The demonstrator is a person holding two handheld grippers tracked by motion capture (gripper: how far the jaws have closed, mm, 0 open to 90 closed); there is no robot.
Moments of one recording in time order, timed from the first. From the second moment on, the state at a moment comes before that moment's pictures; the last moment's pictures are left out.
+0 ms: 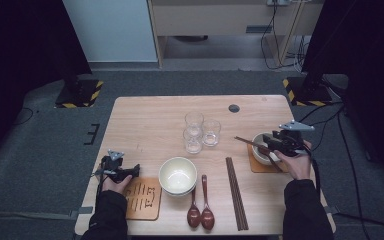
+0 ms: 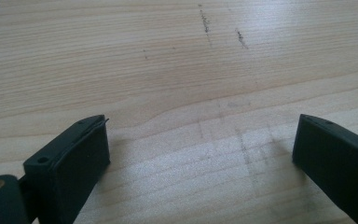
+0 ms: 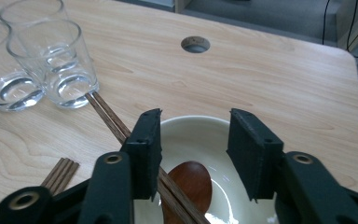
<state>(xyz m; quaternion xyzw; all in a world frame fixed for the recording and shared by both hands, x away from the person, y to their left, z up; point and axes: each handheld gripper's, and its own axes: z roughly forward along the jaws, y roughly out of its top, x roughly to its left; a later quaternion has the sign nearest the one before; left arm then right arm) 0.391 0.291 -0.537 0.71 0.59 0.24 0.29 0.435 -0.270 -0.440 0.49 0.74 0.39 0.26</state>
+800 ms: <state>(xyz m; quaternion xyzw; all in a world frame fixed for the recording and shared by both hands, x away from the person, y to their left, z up) 0.391 0.291 -0.537 0.72 0.59 0.24 0.29 0.380 -0.304 -0.438 0.50 0.72 0.40 0.27</state>
